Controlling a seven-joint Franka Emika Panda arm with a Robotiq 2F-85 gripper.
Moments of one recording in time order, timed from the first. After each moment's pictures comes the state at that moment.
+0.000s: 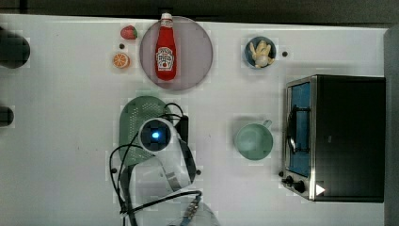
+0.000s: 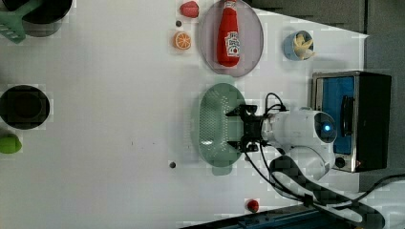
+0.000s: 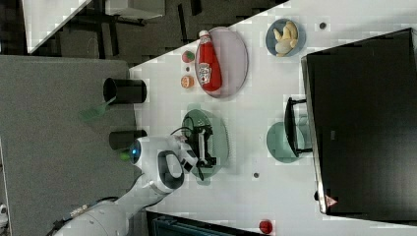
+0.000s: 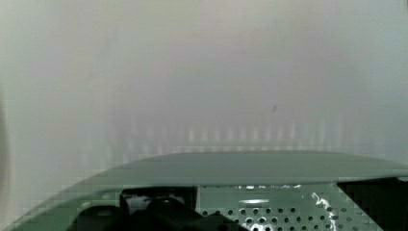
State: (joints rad) arm -0.18 0.39 0.36 -2.45 -0.25 1.17 1.21
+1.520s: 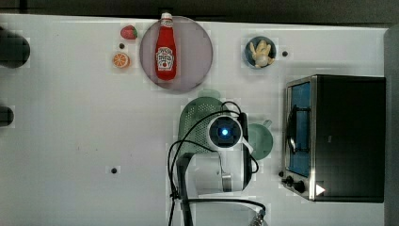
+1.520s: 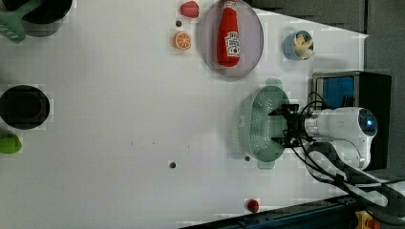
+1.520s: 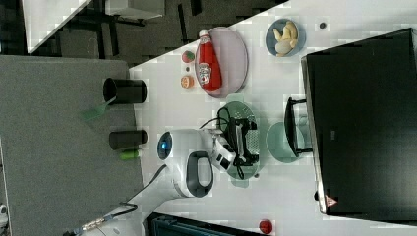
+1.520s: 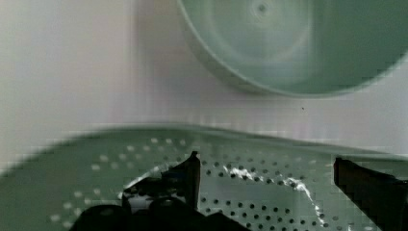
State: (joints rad) arm -0.24 0.33 0.10 -2.46 -0.28 1.12 0.83
